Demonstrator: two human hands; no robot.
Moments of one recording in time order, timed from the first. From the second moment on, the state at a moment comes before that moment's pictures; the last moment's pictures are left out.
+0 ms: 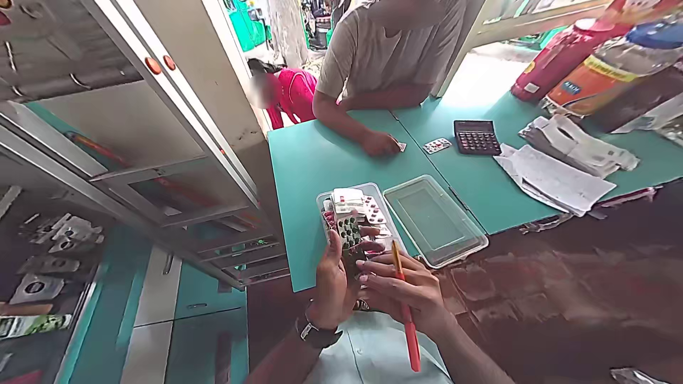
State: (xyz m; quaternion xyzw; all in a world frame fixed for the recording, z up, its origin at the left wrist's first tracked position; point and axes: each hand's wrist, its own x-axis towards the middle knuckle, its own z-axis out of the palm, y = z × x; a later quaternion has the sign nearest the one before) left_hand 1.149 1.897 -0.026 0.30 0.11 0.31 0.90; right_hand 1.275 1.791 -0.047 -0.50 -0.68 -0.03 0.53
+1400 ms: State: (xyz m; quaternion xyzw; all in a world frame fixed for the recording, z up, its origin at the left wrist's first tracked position) left_hand 1.043 1.872 -0.062 0.62 0.23 0.21 0.72; right_hand 1.218 1.796 -0.052 -0.49 -0.69 0.21 0.49
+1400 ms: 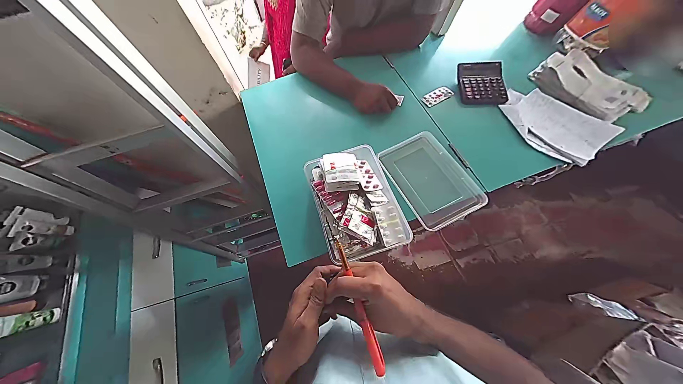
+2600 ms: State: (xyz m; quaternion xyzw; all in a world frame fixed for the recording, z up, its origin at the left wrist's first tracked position) left_hand 1.096 1.920 -0.026 0.70 0.14 0.34 0.61; right_hand 1.279 1.790 -0.030 -0.56 -0.53 0.19 0.61
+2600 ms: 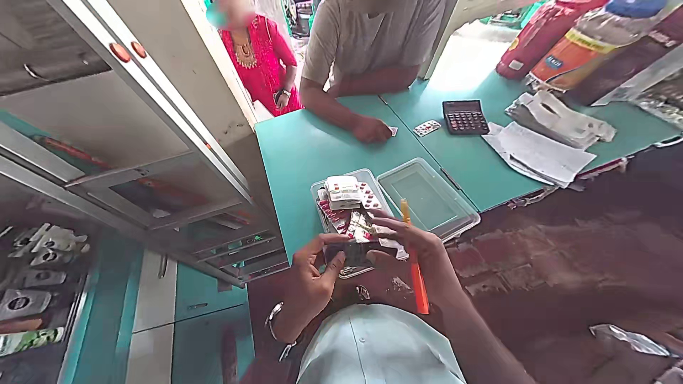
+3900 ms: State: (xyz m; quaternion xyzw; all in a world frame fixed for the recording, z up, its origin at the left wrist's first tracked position) left_hand 1.141 1.884 -0.053 0.62 0.08 0.45 0.64; right_hand 1.279 1.806 -0.043 -0.51 -0.34 0.25 0.75
